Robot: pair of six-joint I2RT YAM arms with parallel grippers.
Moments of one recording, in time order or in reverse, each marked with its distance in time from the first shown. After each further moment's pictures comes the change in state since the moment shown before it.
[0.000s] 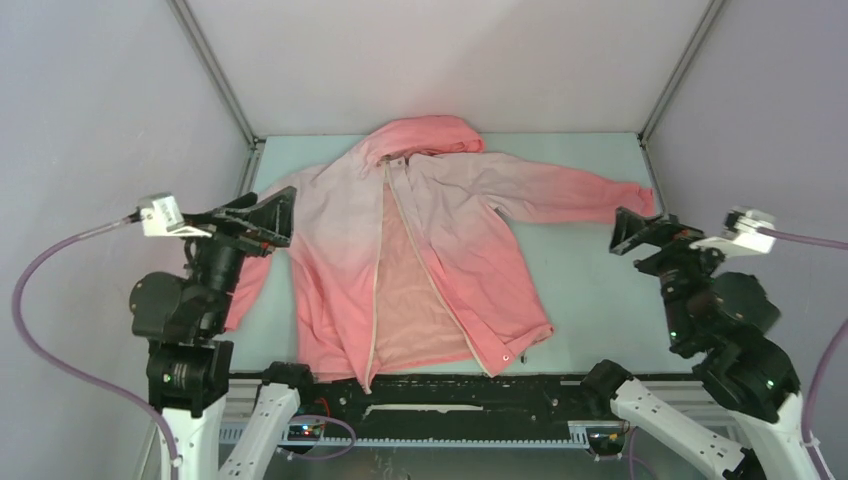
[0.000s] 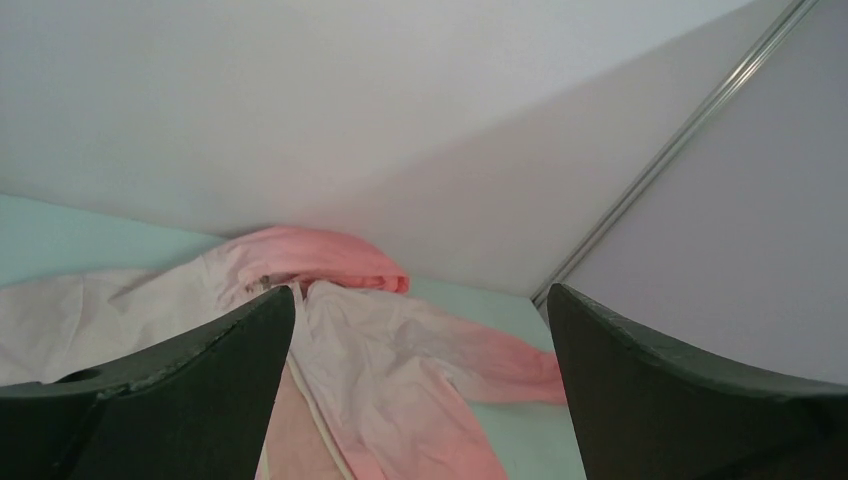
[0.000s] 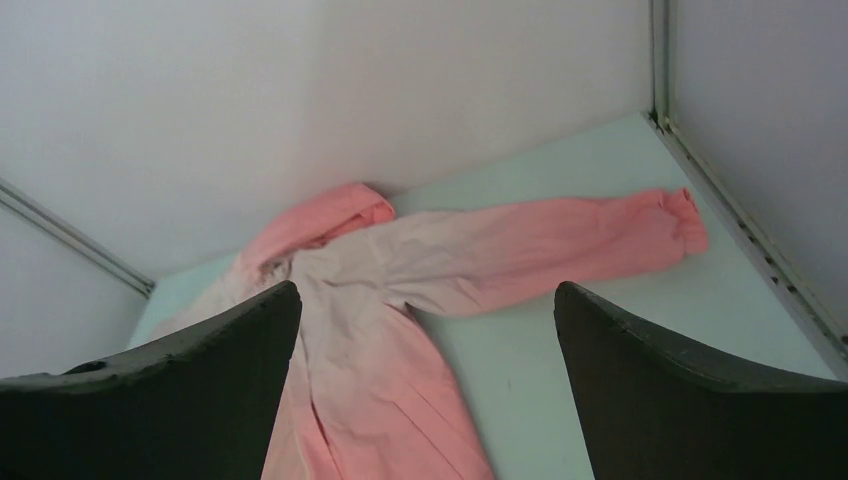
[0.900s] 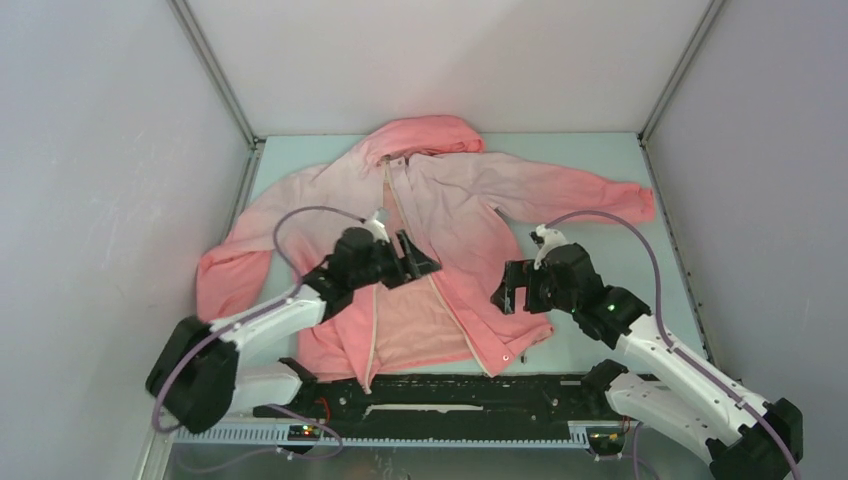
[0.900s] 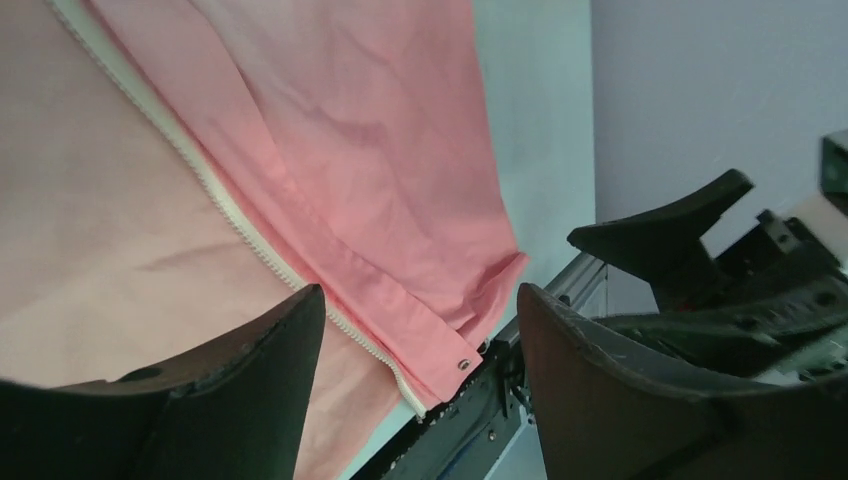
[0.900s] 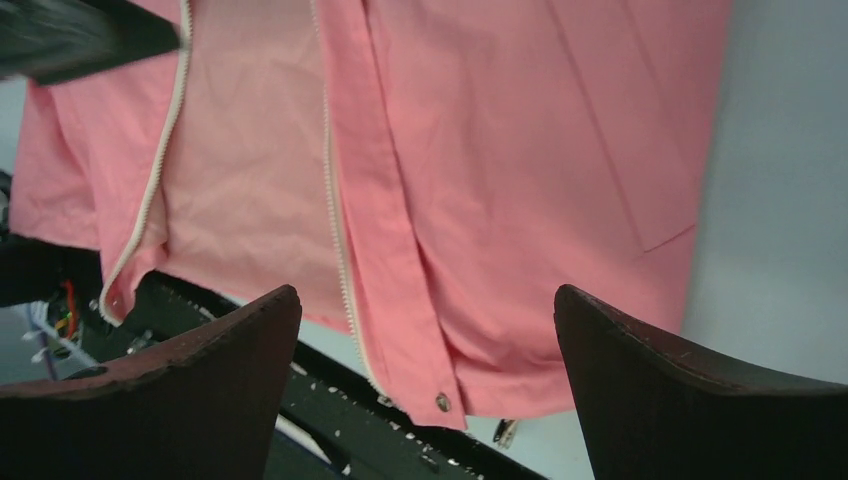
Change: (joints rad) left arm -0.471 0.637 -0.583 0.487 0.226 -0.364; right arm -0.074 0.317 -0.552 0.103 -0.817 0.147
